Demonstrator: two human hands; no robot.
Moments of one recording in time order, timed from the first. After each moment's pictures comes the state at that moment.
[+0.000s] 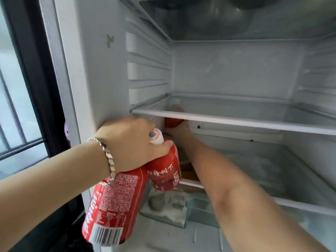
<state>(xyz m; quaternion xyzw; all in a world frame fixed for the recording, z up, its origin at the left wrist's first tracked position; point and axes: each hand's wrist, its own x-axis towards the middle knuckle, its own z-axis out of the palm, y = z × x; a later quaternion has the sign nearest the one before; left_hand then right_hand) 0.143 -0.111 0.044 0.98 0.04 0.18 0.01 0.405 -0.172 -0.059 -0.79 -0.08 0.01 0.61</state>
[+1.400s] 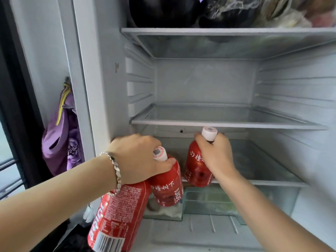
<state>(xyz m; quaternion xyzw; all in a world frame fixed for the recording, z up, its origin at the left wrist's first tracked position) 0.127 -0.100 0.042 0.99 -0.07 0.16 -0.01 0.204 -0.267 -0.007 -0.78 -0.04 -0.27 0.56</state>
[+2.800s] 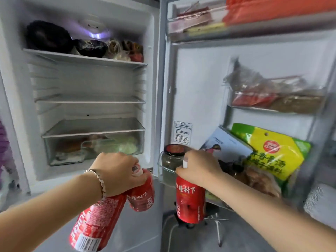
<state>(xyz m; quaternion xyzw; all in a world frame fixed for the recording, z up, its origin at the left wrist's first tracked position) -0.189 -0.312 0.003 0.95 -0.25 0.16 -0.03 -0.223 -0.513 -0.004 -0.98 0.05 -0.16 0.07</state>
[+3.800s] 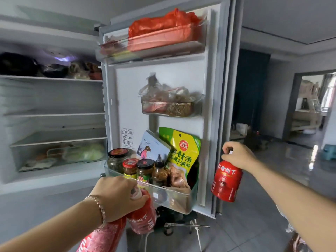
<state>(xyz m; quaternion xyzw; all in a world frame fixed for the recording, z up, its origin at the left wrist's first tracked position) -0.351 -0.512 -0.019 0.94 -0.29 0.18 -0.01 -0.378 -0.855 0.017 -0.93 0.17 -0.21 0.23</state>
